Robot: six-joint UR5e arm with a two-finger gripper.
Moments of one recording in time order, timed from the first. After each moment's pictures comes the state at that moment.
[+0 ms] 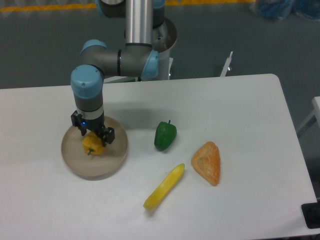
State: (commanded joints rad) arm 1.72 -1.87 -1.90 -0.84 1.48 0.43
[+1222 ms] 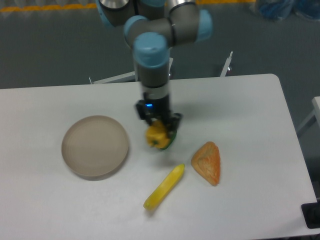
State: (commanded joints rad) arm 2.28 -1.68 -1.83 -0.93 1.57 1.09
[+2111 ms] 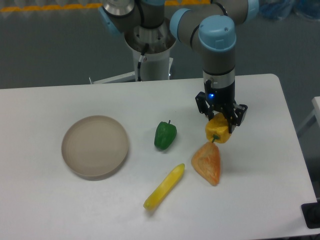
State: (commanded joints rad) arm 2.32 -1.72 -1.70 -0.94 1.58 1.16
